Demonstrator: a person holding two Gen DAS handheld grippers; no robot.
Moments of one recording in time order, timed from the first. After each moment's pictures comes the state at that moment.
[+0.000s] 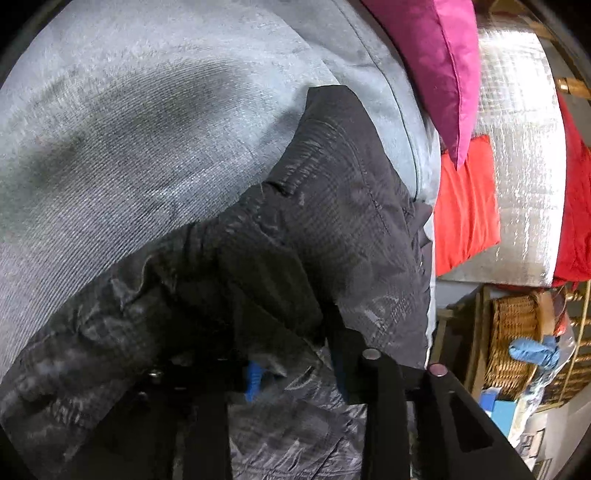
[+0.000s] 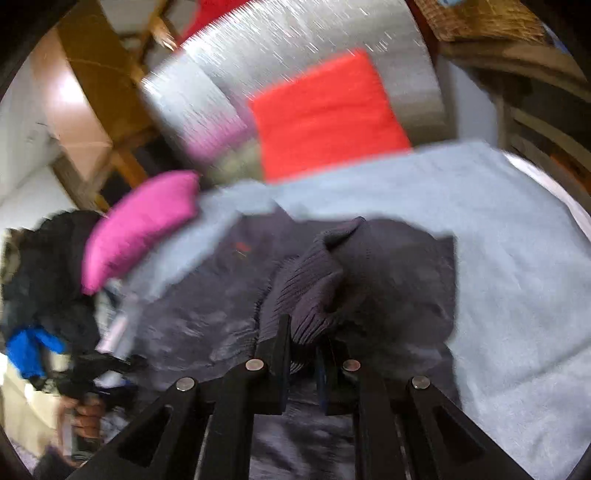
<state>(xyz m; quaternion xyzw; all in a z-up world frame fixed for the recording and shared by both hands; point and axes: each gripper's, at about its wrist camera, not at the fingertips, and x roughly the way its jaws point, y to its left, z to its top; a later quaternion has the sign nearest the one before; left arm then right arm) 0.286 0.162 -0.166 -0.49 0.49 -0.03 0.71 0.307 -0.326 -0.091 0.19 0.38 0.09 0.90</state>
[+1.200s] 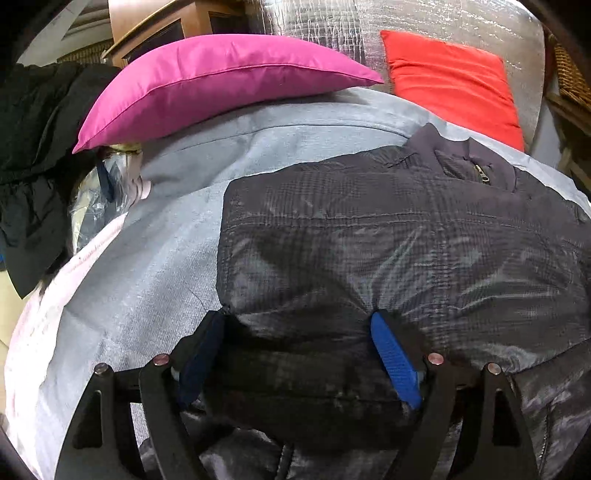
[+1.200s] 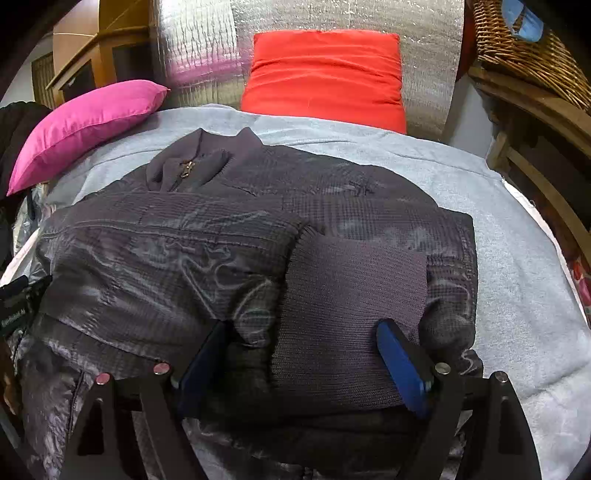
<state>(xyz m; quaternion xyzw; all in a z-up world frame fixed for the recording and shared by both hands) 0.297 0.069 -0.138 0.03 0.41 0.08 0.91 0.323 -0.263 -0.139 0.00 0.42 0.02 0.91</state>
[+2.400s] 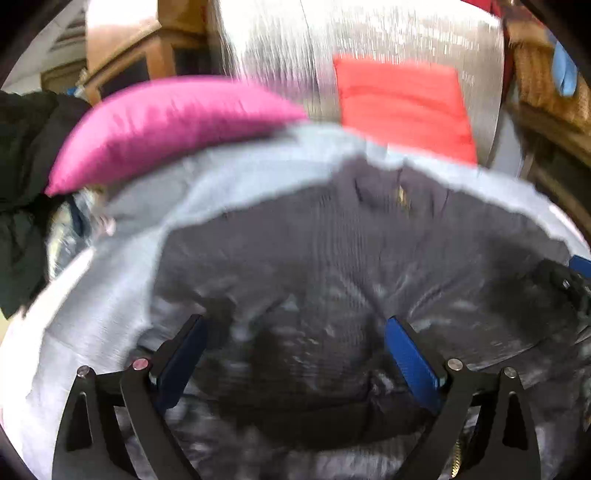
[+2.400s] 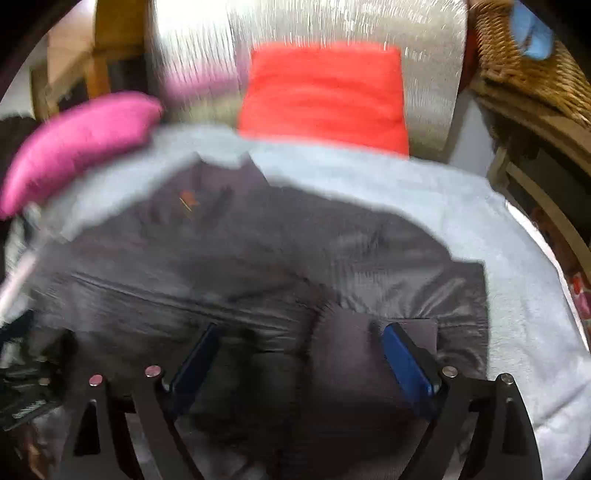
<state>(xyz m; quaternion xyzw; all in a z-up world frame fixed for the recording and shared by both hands) 0.283 0.012 -0.103 0.03 0.34 0.03 0.94 0.344 -0.247 -0.108 0.01 0.37 0.01 0.93</state>
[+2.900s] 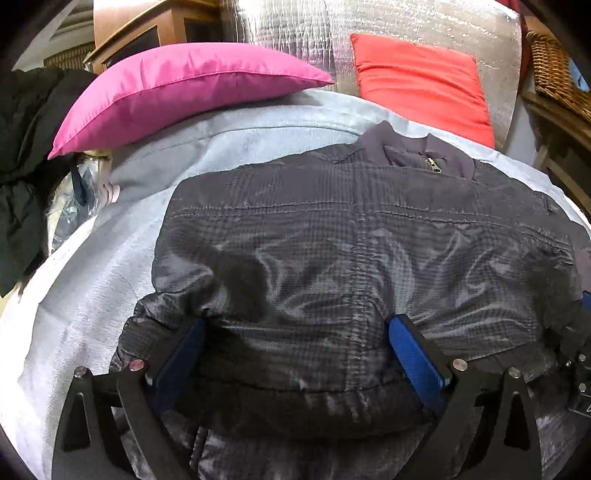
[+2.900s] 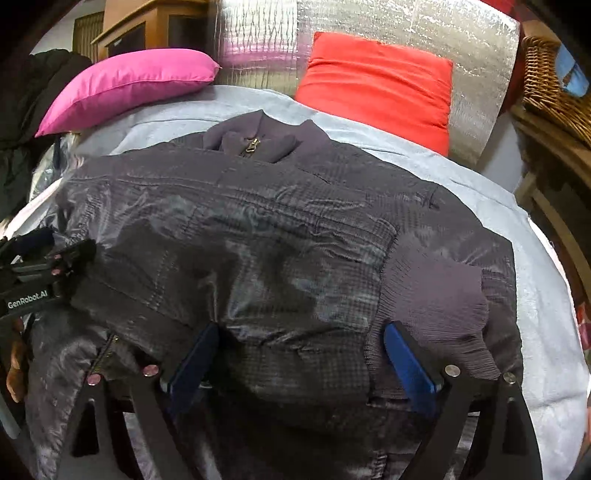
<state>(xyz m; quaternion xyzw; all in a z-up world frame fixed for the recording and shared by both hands) 0.291 0.030 -0.143 0.02 0.40 0.04 0.92 0.312 -0.215 -0.148 -0.07 0.41 0.06 0.91</state>
